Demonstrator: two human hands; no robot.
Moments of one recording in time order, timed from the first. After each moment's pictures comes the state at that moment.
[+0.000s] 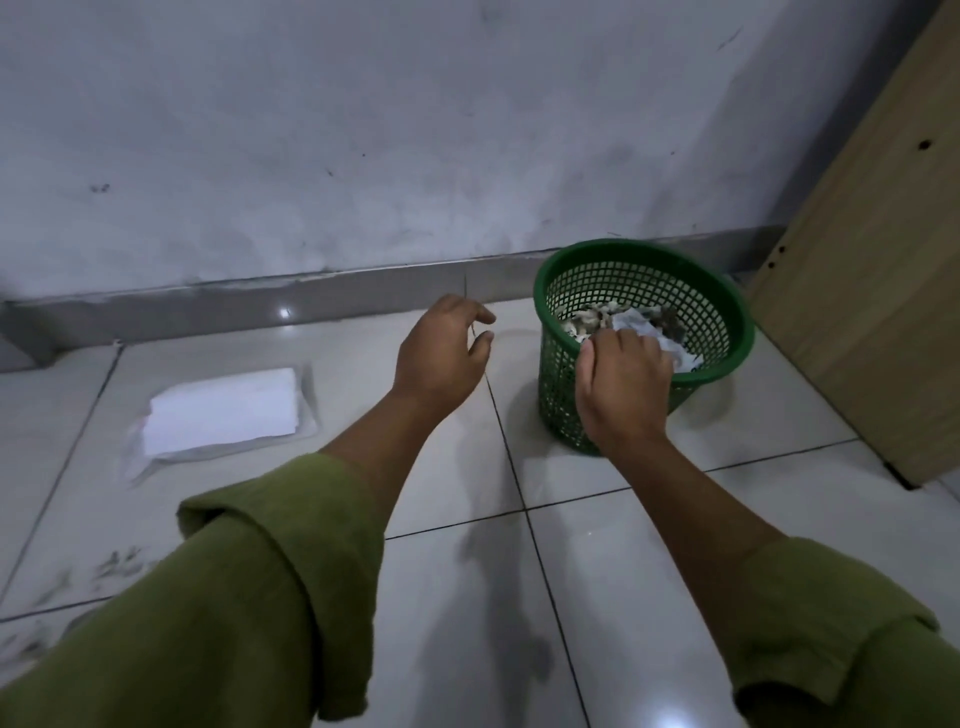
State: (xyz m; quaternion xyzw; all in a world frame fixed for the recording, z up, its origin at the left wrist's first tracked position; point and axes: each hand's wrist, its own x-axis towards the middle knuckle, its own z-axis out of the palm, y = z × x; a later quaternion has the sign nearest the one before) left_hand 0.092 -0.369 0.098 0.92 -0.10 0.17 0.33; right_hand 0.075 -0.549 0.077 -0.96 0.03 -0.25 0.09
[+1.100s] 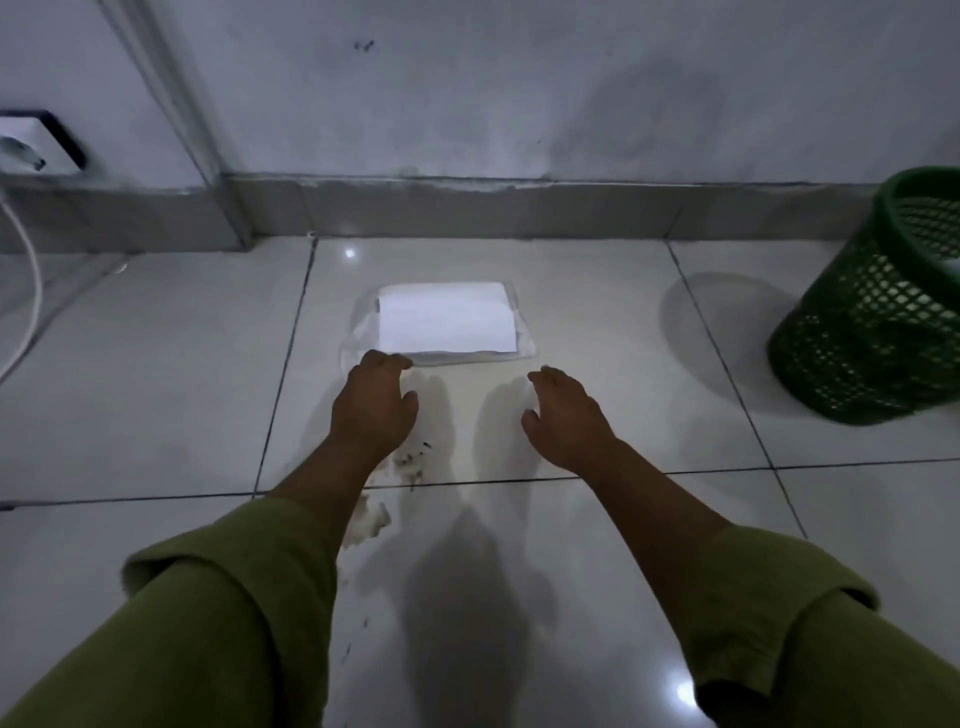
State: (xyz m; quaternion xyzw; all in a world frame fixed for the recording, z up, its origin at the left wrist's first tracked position) left_hand -0.011 -0.025 -0.034 0.96 0.10 0.01 0.27; right_hand 0.019 -0.236 -0.032 -0.97 -0.13 0.13 0.16
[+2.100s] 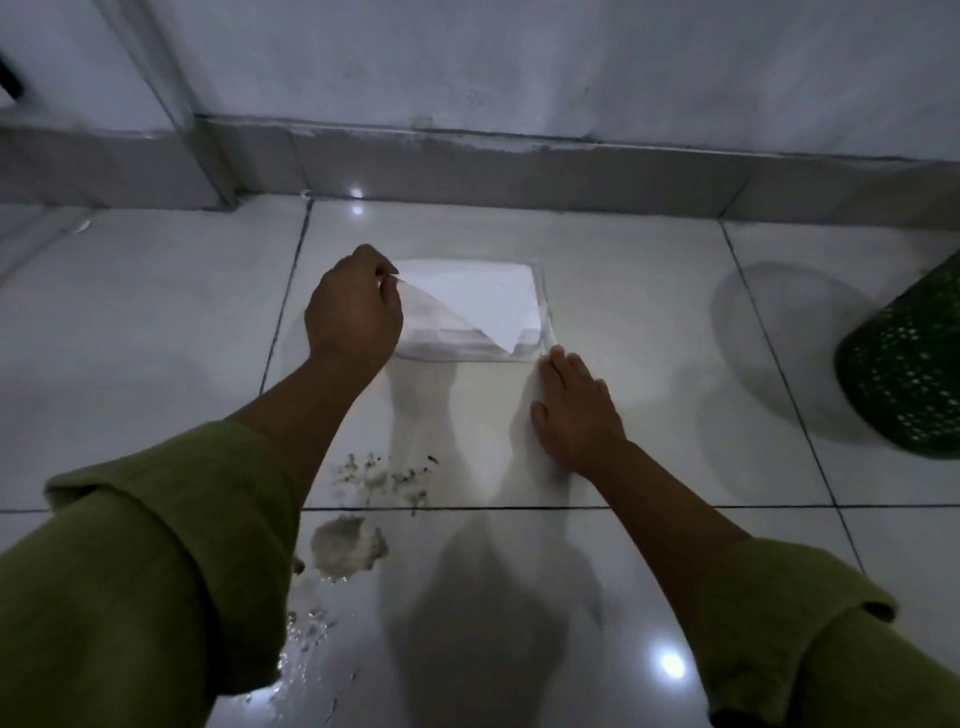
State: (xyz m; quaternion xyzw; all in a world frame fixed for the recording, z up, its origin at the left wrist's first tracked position) left_hand 0.072 0.003 -0.024 0.93 0.17 0.19 0.26; right_hand 0.071 -0.222 -0.090 -0.97 -0.17 0.15 0.06
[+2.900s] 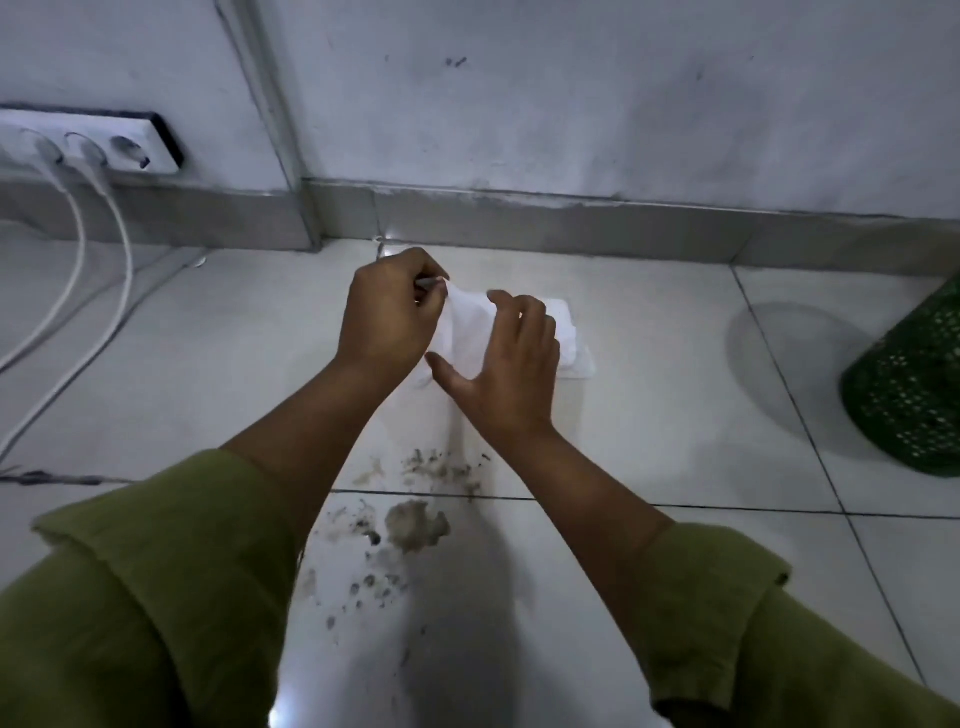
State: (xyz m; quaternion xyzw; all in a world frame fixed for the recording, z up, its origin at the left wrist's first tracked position) left_hand 0.014 0.019 0.055 0.90 0.09 0.24 0.35; right_hand 0.018 -0.098 0.003 -0.92 -0.14 -0.19 0.30
